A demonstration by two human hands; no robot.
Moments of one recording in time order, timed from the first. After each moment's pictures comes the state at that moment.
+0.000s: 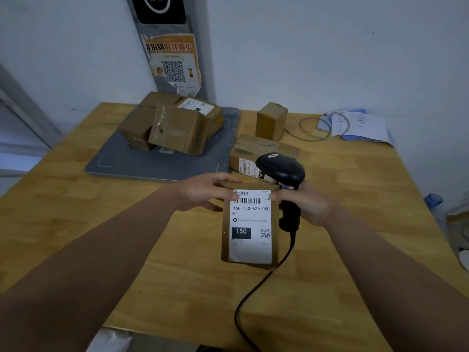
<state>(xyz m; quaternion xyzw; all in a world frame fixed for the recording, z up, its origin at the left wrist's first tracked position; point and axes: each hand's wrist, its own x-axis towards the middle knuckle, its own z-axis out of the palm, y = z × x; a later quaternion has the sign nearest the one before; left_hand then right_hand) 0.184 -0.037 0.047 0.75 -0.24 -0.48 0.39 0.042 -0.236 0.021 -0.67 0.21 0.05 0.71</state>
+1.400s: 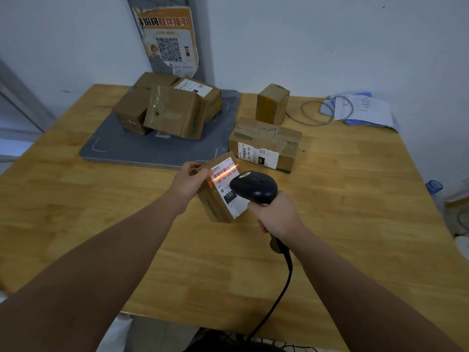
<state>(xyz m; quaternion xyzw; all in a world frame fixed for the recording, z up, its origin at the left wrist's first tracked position) 0.188 -0.026 -0.017 0.81 -0.01 -0.24 0.53 0.030 -0.158 -0.001 -0.76 0.32 -0.03 0.56</state>
